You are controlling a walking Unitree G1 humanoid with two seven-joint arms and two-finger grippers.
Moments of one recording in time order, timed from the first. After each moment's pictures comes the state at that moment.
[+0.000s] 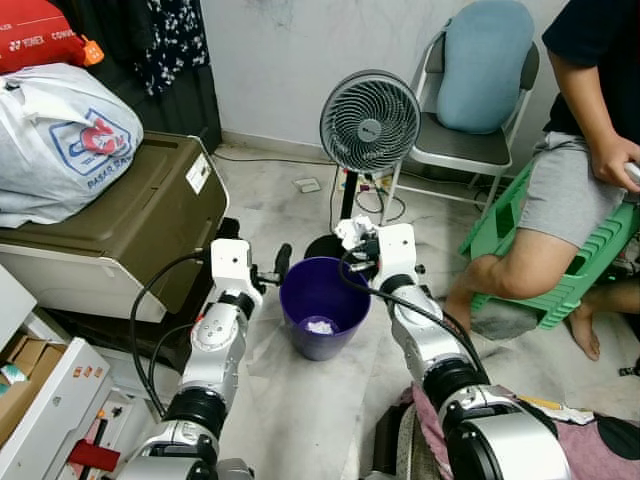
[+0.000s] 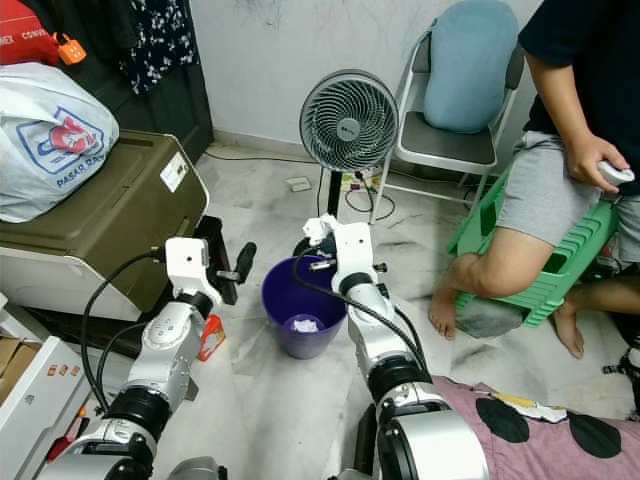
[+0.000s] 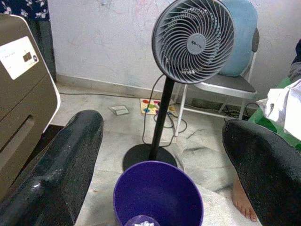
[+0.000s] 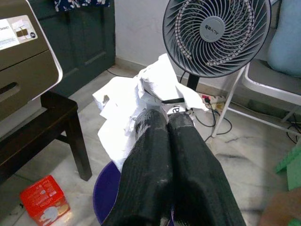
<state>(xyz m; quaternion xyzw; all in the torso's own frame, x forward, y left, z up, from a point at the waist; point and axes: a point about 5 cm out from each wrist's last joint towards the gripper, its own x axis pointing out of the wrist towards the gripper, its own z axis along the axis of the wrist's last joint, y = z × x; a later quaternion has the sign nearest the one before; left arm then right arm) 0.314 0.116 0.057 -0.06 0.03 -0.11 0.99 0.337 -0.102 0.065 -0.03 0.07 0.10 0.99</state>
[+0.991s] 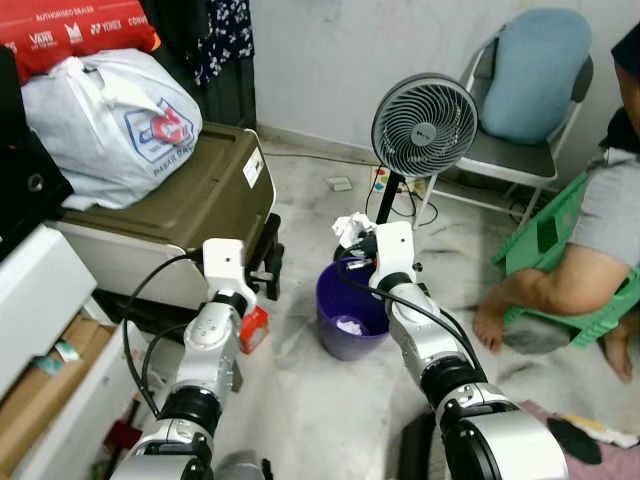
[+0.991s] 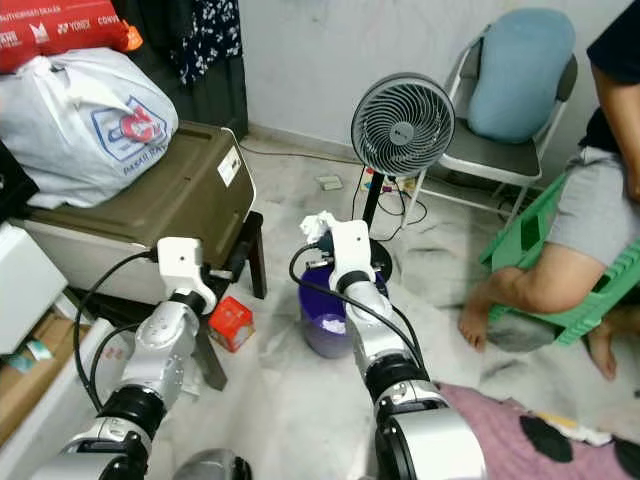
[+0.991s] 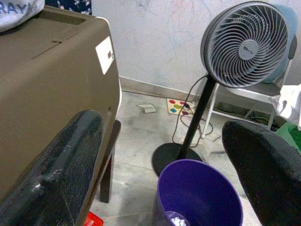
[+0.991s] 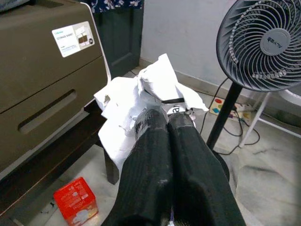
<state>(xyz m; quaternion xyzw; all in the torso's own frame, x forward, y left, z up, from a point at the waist) 0.314 0.121 0.056 -0.07 0.04 -0.10 0.99 0.339 -0.101 0.068 -0.03 0.06 0.10 0.99</state>
